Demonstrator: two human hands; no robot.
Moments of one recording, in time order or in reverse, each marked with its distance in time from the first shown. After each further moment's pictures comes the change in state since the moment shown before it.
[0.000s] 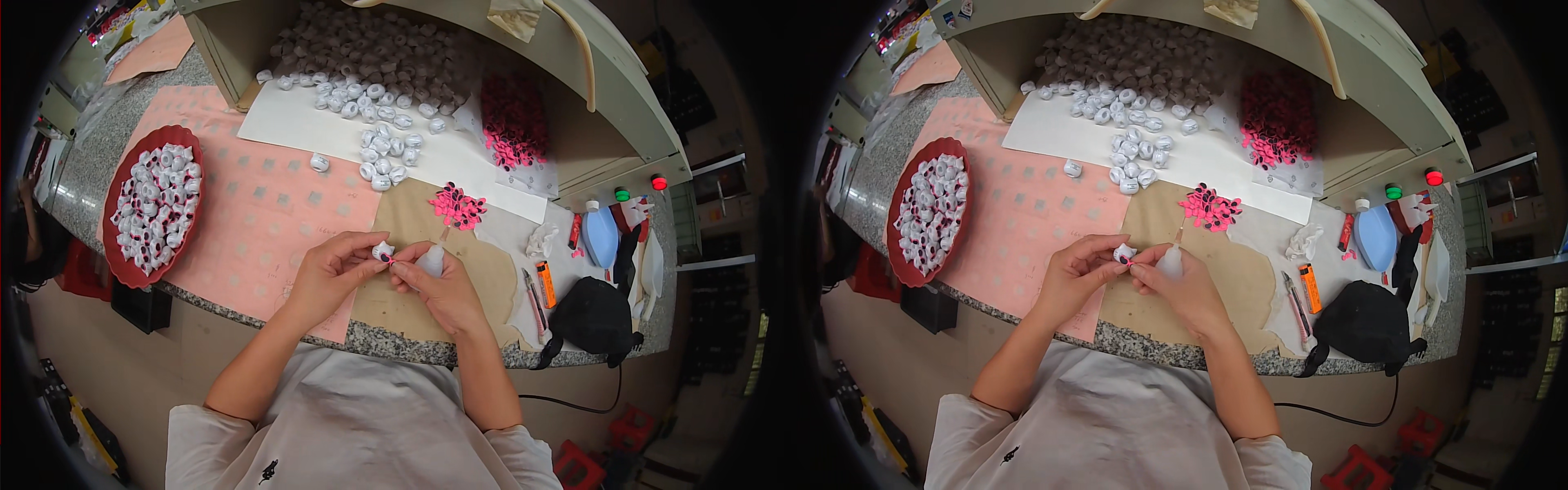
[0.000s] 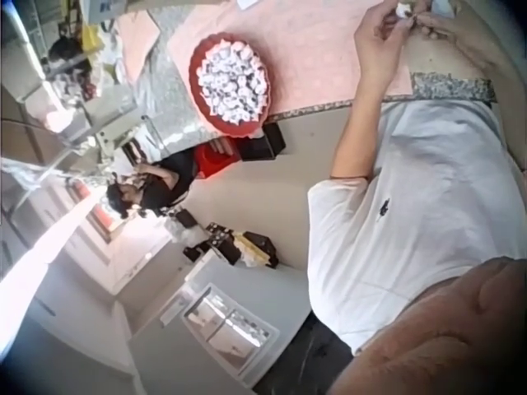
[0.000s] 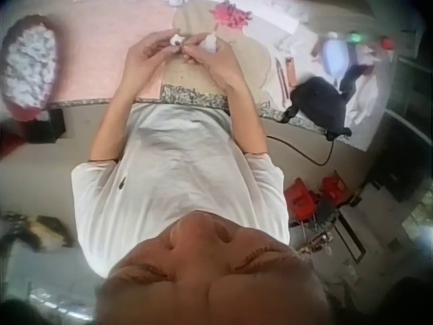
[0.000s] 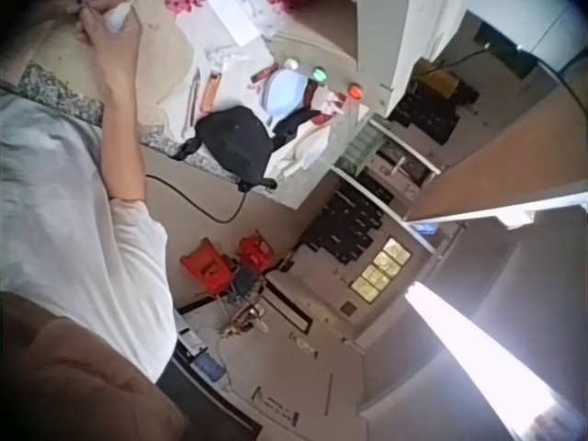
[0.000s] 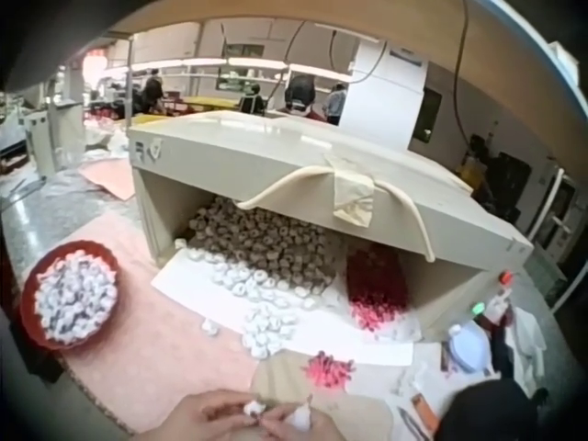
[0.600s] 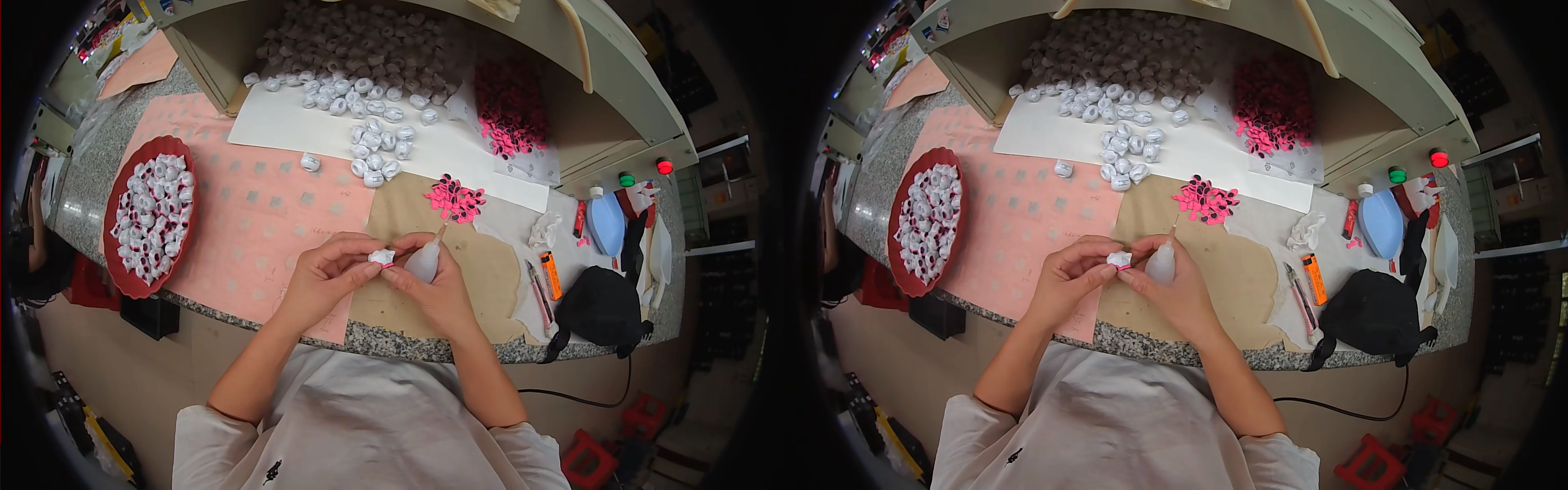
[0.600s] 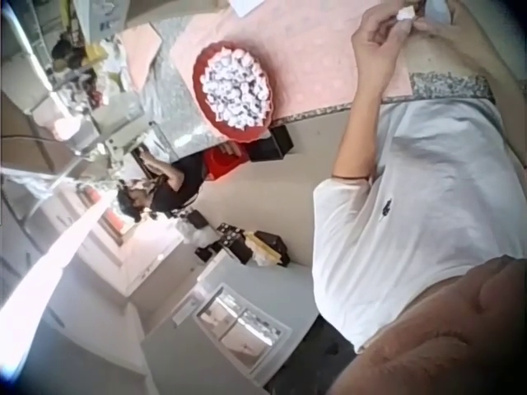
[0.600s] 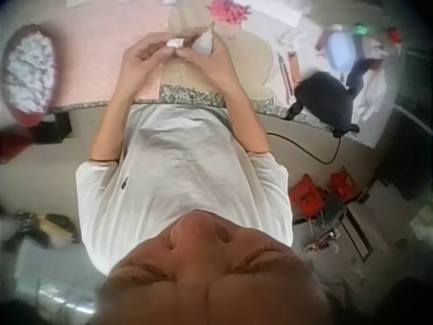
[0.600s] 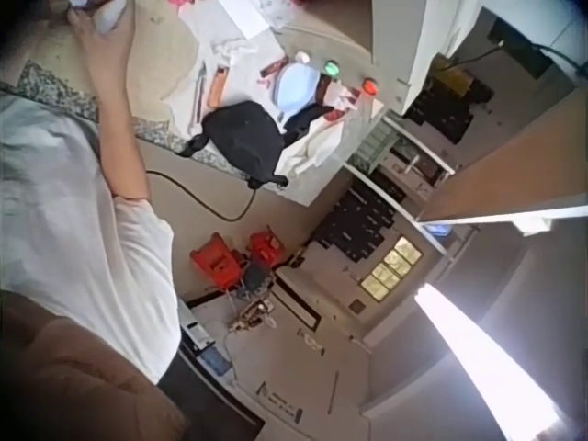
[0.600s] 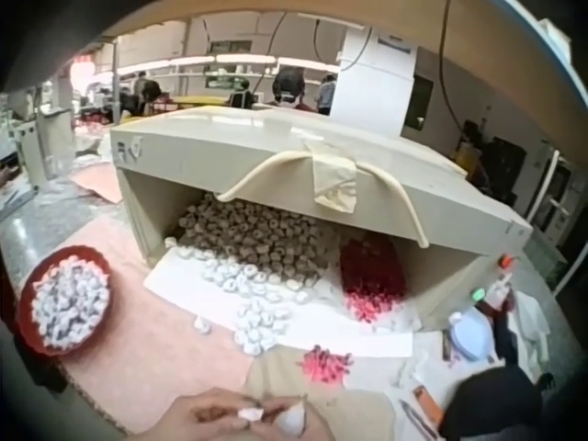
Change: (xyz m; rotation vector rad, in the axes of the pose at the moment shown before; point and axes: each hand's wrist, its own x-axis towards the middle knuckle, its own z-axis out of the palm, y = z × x) left_hand 0.009 0.003 0.010 -0.143 -0.087 0.022; right_hand 0.001 0.009 -0.010 -0.113 0.098 -0.199
